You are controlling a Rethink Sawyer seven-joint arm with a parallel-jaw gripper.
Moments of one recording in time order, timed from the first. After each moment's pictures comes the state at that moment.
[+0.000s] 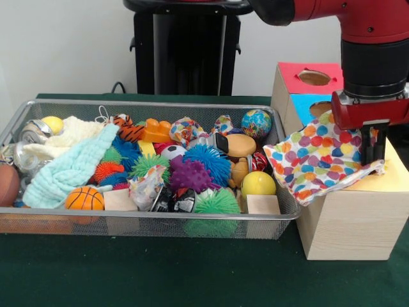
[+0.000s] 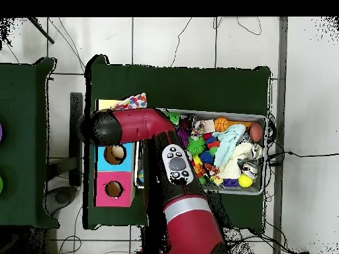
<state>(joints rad) -0.13 -0.56 0.28 1.47 -0.13 0.51 1.93</state>
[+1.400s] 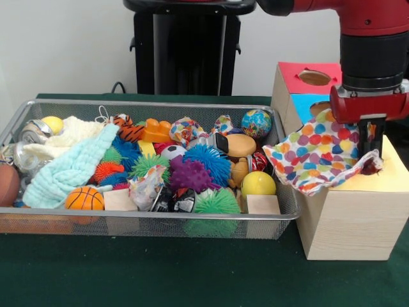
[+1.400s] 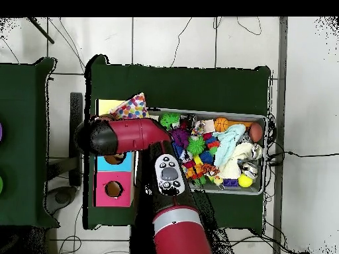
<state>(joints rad) -0.07 -0.58 0.19 1.53 -0.08 0.40 1.93</state>
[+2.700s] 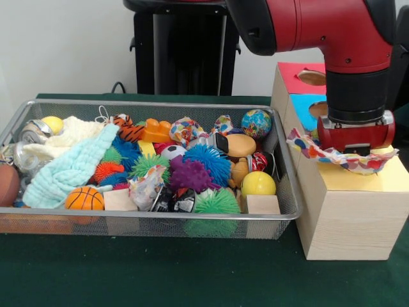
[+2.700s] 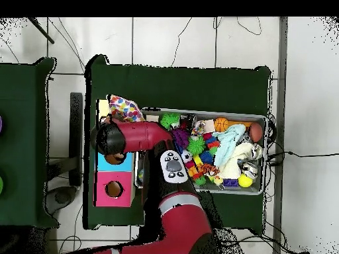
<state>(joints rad) -0.09 -0.48 0.20 1.52 -0.08 0.31 1.93</state>
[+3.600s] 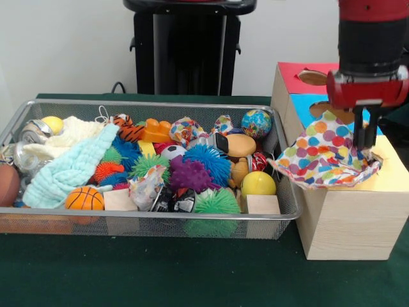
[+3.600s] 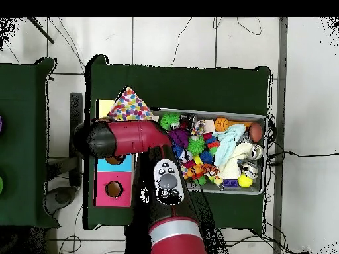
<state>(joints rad) -0.06 -0.64 0.16 1.56 -0.05 0.49 1.93</state>
